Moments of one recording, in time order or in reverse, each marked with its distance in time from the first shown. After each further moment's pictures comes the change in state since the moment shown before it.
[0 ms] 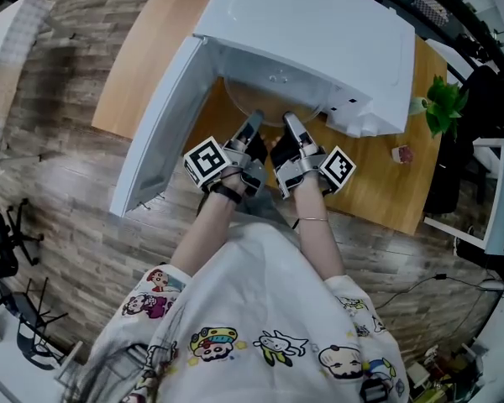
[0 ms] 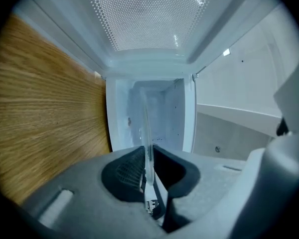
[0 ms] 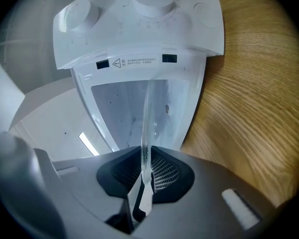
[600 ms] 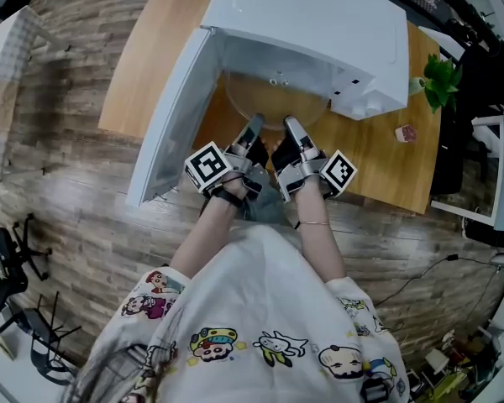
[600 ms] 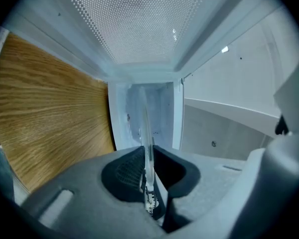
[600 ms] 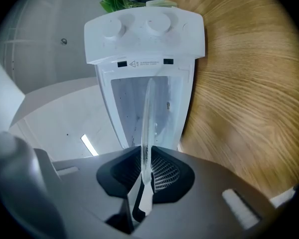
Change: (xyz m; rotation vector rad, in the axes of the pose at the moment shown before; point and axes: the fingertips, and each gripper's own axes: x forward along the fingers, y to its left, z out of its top) left arm -0.043 -0.016 -0.010 0.001 0.065 -0.035; right arm -0.031 0.010 -0.040 -0.011 -0.068 0.014
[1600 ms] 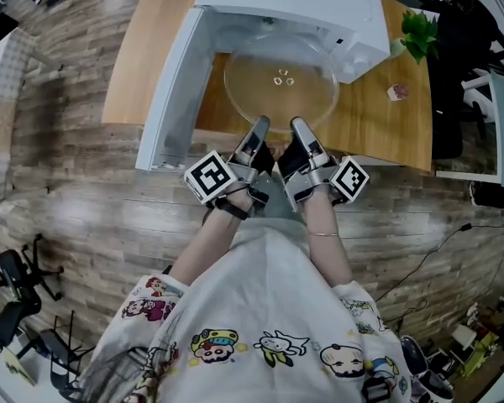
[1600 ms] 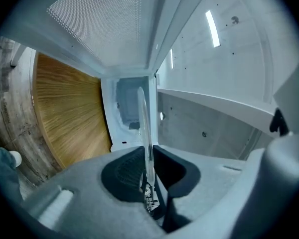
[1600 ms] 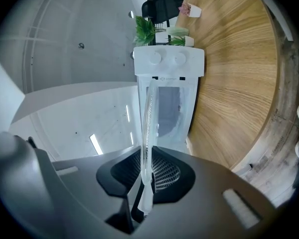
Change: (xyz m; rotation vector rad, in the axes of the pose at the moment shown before) left arm -0.074 -0.070 -0.072 -0.021 0.088 -0.096; right arm -0.100 0.060 -0.051 -0.077 -0.091 0.075
